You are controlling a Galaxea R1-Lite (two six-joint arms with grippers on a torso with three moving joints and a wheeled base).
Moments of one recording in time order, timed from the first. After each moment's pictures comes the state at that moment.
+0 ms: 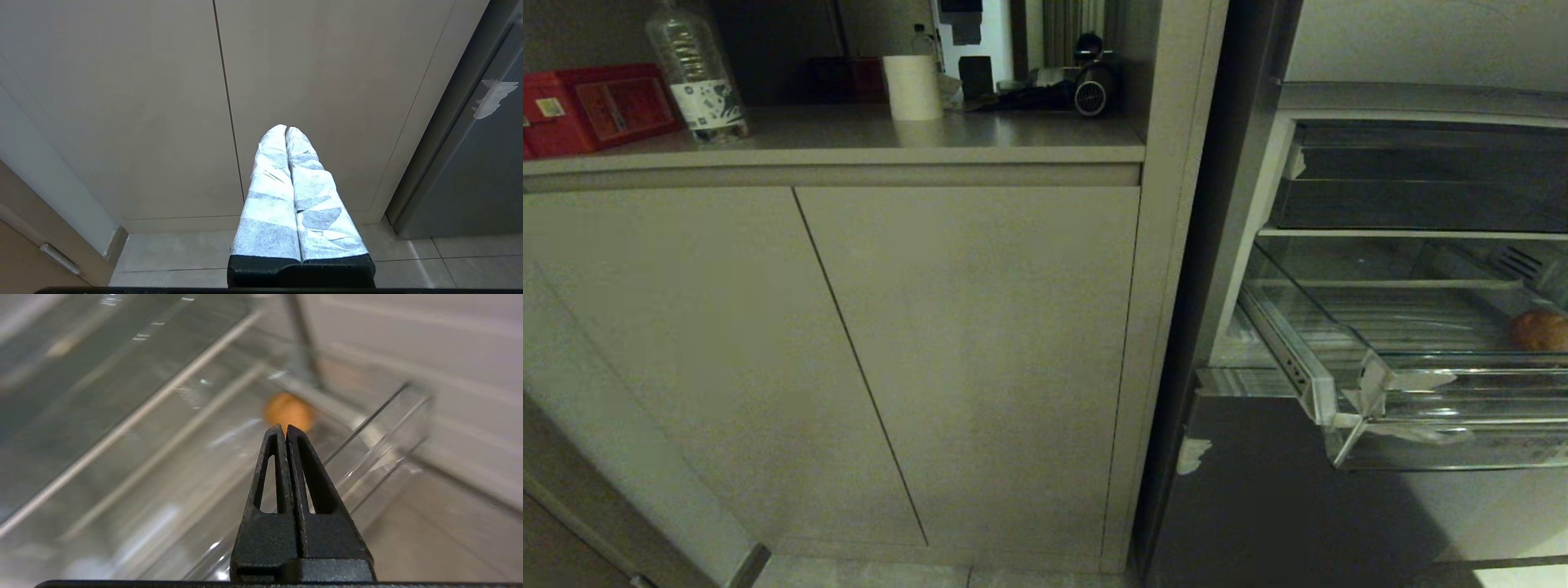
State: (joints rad) left arm -0.01 0.00 0.00 0.00 0.00 0.04; right arm -0.80 1.28 -1.00 -0.13 0.17 0.42
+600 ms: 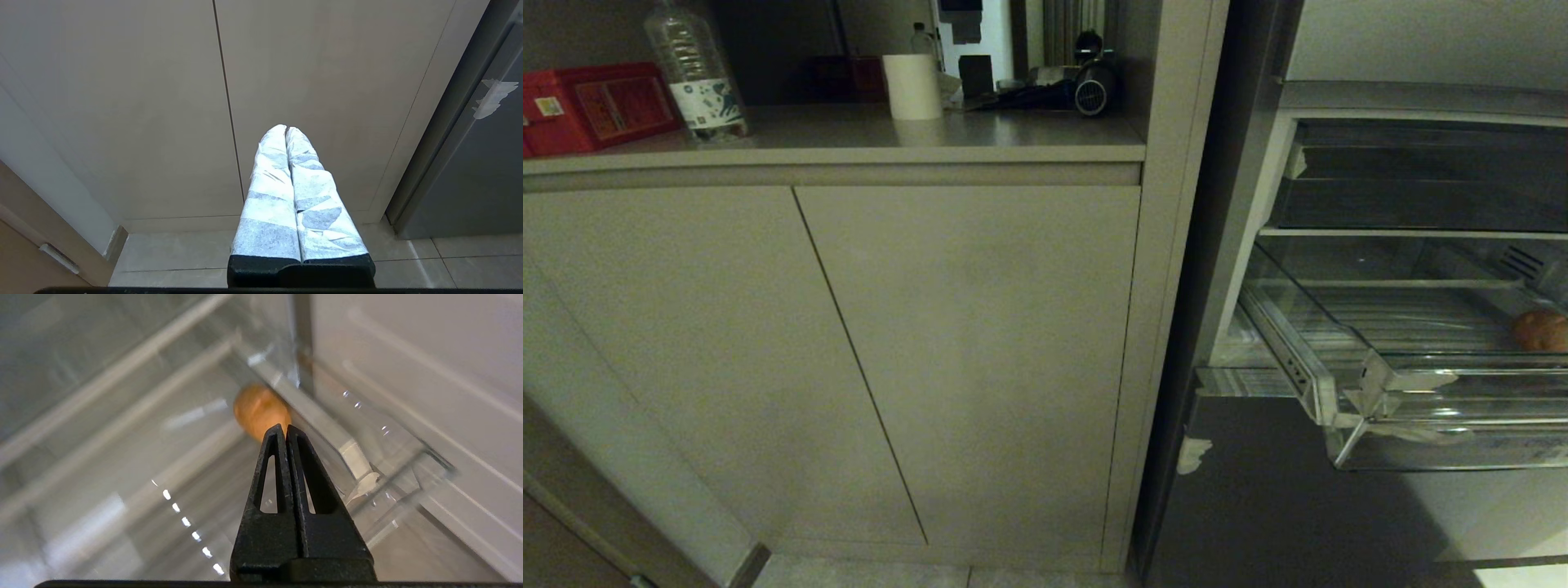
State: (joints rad) left arm -0.01 0.00 0.00 0.00 0.00 0.03; right arm -0.73 1.66 -1.60 0.34 0.12 0.21
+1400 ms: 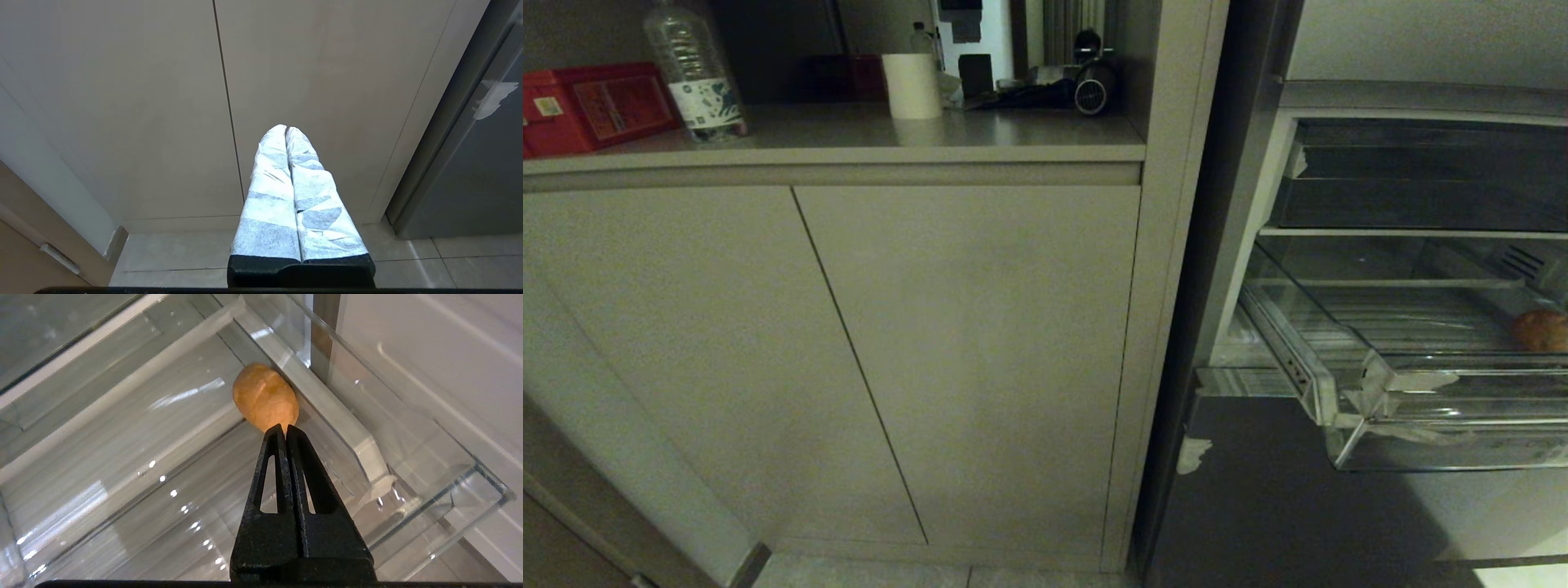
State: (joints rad) left arm -0.01 0.00 0.00 0.00 0.00 0.03; right arm -0.70 1.75 -1.64 0.37 0.13 0.17
